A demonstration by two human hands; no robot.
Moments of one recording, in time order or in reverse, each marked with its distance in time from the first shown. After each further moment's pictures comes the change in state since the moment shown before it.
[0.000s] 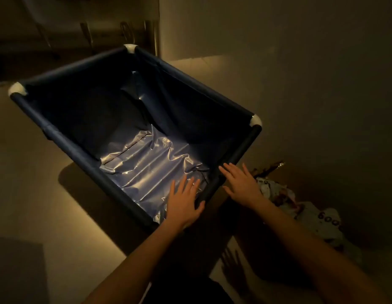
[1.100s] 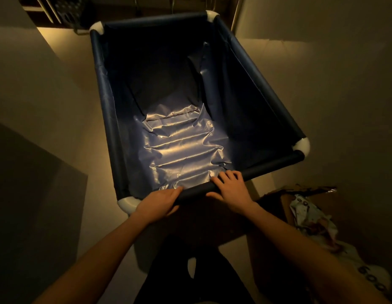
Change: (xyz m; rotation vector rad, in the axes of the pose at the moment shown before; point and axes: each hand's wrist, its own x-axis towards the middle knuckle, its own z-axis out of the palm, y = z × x) left_hand -0.090 -0.083 -0.001 -0.137 0.022 -0.056; right_hand 0.052 -0.065 0.062 -0.004 0.003 -0.495
